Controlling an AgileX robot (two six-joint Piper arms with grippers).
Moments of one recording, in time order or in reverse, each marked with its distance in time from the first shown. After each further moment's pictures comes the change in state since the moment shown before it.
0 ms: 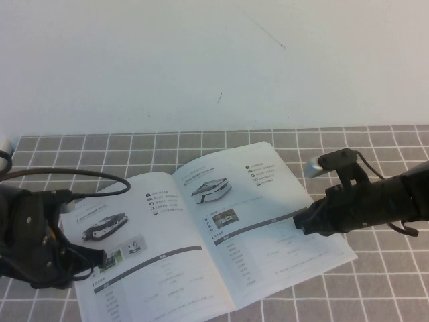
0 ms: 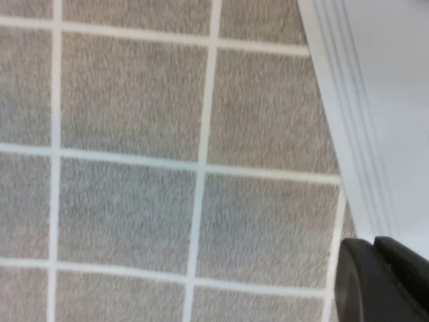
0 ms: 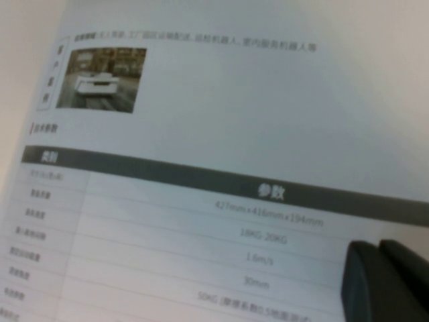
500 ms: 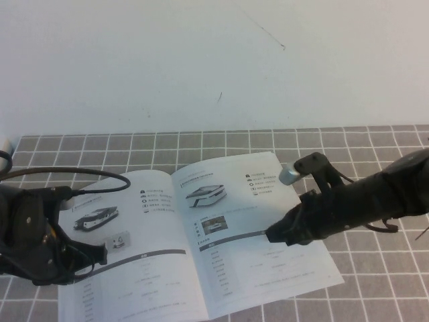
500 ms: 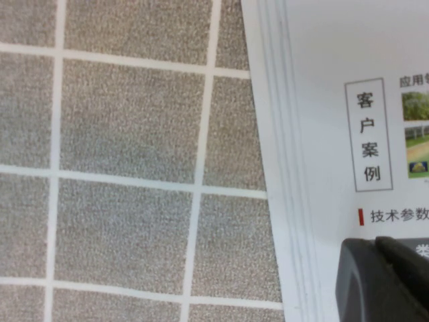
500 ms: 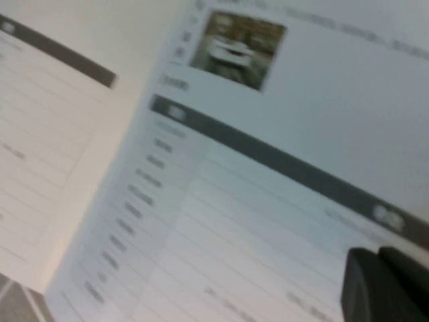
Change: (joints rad) right arm 0.051 -0.019 -0.049 -0.071 0.180 0.042; left arm 0.000 0.000 0.000 0.007 -0.032 -0.017
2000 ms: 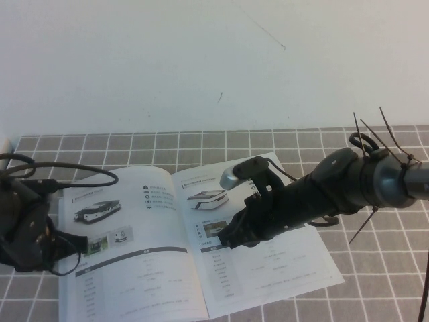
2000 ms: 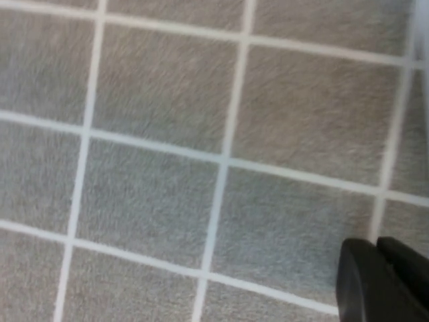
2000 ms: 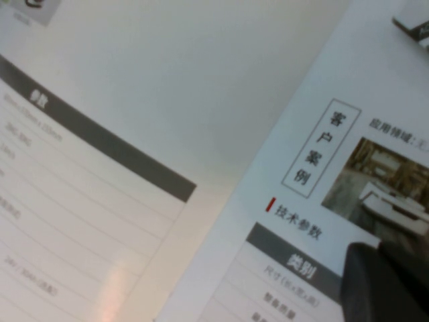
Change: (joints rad) right arm 0.194 0.151 -0.228 -0.127 -0.092 0.247; left arm 0.030 0.119 -0.058 0.408 -0.036 -0.357
